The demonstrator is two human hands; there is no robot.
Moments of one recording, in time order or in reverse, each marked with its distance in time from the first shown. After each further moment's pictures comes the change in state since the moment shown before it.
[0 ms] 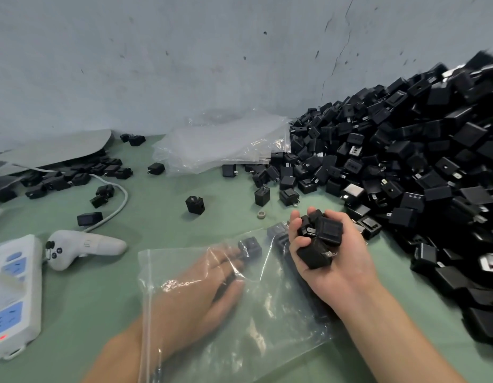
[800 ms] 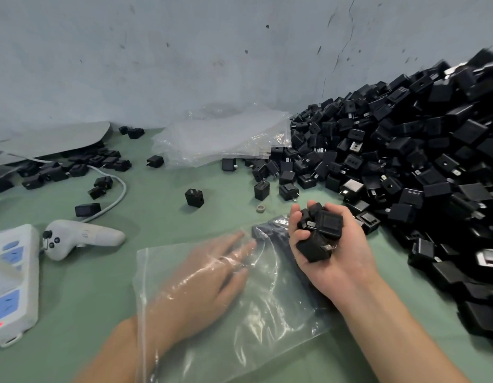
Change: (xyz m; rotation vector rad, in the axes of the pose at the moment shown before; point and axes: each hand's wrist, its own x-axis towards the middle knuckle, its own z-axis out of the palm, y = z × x) left_hand 0.010 0.000 0.009 0.037 -0.084 0.005; right_hand -0.002 0.000 0.000 -0.024 -0.015 -0.010
